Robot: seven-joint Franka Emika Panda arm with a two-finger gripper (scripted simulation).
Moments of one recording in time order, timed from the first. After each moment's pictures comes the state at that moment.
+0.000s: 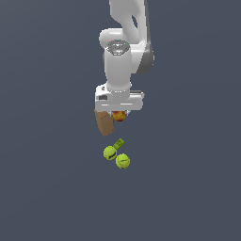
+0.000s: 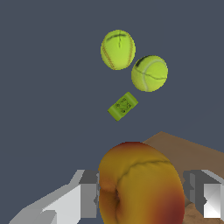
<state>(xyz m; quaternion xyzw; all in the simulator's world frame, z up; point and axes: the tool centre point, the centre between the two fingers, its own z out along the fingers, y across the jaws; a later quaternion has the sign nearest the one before) -0.073 -0.007 0.180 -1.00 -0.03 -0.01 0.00</state>
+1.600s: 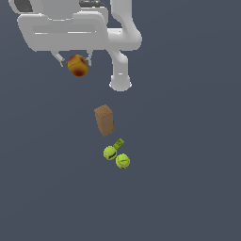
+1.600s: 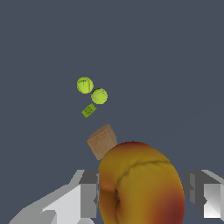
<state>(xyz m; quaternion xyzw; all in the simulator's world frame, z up) -0.055 -0.131 0.431 -1.00 -0.03 0.00 0.00</state>
